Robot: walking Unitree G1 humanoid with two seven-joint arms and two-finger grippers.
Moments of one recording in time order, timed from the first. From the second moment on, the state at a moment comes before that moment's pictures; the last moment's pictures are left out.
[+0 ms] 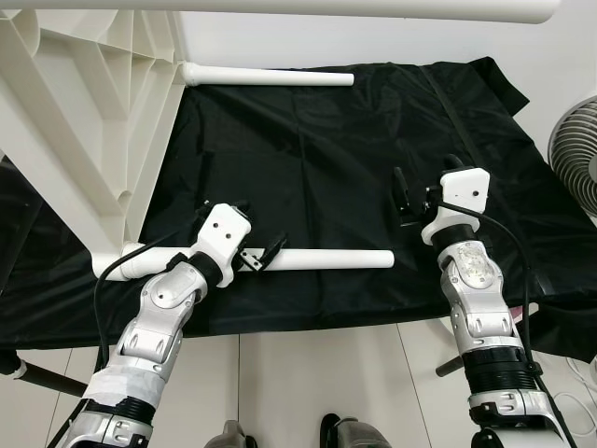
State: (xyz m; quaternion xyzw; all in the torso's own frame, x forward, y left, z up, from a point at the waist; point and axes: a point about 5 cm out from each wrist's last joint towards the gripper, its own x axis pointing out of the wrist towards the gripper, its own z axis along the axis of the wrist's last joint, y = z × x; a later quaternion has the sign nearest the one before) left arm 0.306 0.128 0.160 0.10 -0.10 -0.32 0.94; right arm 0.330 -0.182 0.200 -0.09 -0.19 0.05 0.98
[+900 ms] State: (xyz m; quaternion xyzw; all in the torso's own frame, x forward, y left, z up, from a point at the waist) left arm 0.285 0.162 0.153 0.34 -0.03 -0.38 0.86; right arm 0.334 -0.192 0.221 -0.10 -0.21 0.06 0.97
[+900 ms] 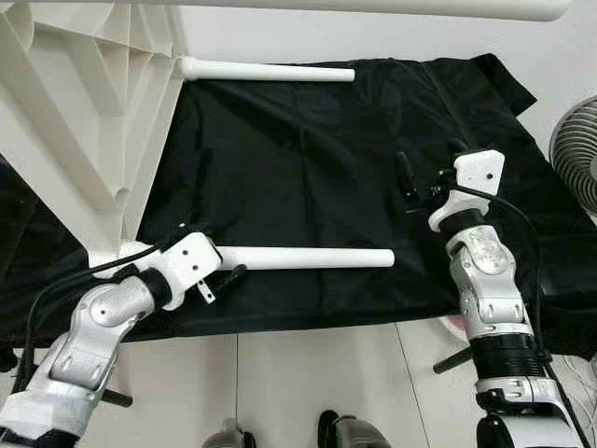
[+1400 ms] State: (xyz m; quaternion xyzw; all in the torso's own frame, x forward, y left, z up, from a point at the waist) left arm 0.311 0.135 0.148 0.33 -0.02 -0.38 0.86; right arm 0.328 -0.197 0.228 -0.11 -0.22 0.05 0.97
